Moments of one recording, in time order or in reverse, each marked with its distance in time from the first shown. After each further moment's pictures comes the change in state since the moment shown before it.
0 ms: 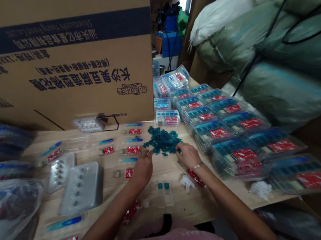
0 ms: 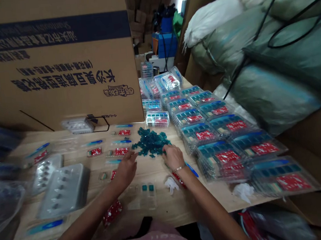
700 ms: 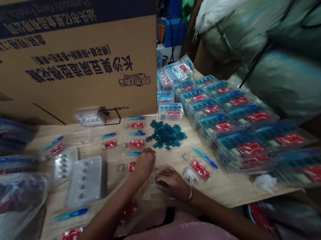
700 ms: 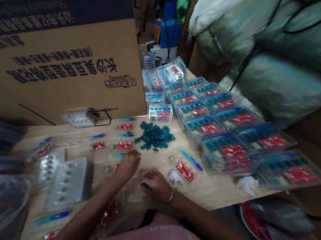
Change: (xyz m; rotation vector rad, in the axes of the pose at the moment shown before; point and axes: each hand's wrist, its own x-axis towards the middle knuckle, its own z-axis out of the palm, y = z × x) left_hand 0.005 -0.020 0.012 0.011 -0.133 -0.016; right_hand -0.077 -0.055 0.077 0.412 0.055 -0.626
